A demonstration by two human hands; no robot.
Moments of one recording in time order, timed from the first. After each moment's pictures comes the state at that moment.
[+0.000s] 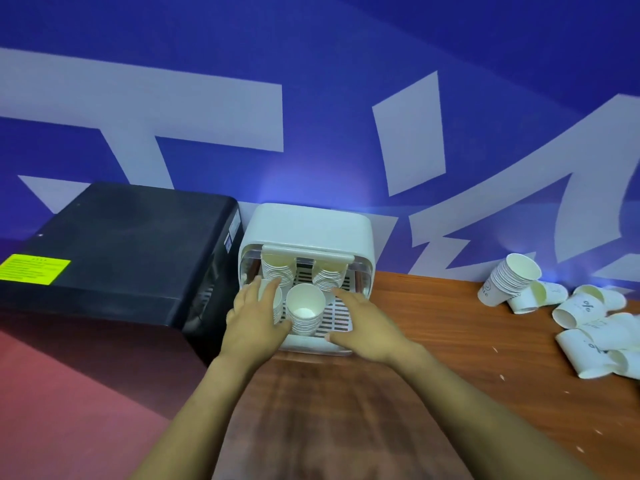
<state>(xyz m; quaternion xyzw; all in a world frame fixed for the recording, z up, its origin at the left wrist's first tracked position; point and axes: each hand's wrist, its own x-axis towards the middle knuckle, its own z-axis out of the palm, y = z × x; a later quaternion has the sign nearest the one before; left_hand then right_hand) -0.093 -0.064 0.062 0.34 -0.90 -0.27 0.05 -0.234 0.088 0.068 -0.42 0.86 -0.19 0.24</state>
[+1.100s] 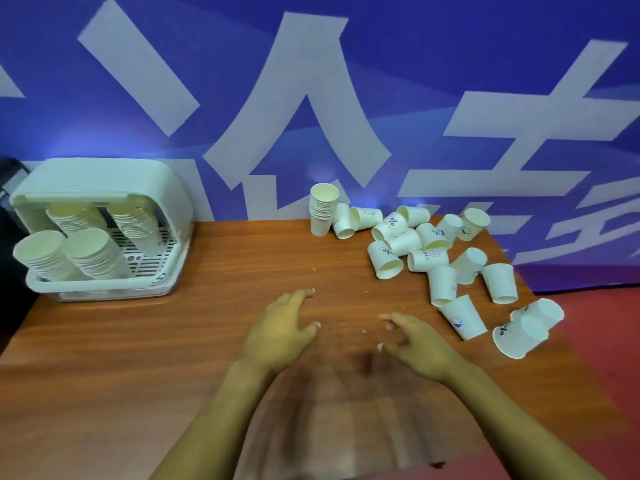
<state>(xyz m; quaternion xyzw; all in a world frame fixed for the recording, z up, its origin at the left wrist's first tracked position) -0.216 0.347 0.057 0.17 -0.91 -0.37 -0.01 -0.326 0.573 0.059 -0.26 0.90 -0.22 0.26</state>
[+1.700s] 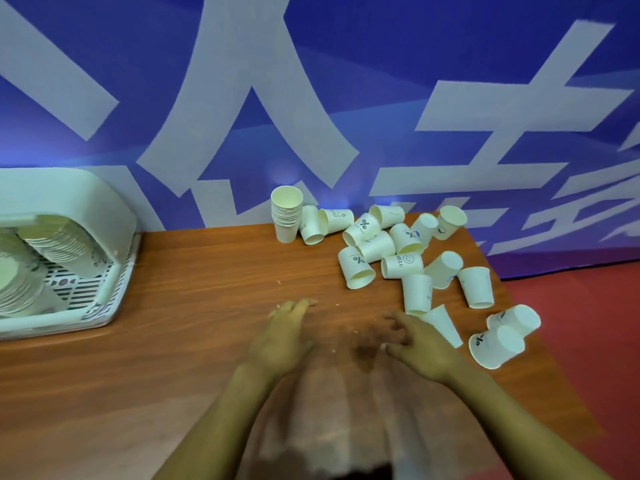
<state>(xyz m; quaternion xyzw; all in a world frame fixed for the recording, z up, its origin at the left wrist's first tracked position) -0.309 0.373 0.025 0.13 -0.93 -0.34 -0.09 -0.403 0.609 0.044 -0.19 0.92 -0.22 0.26</state>
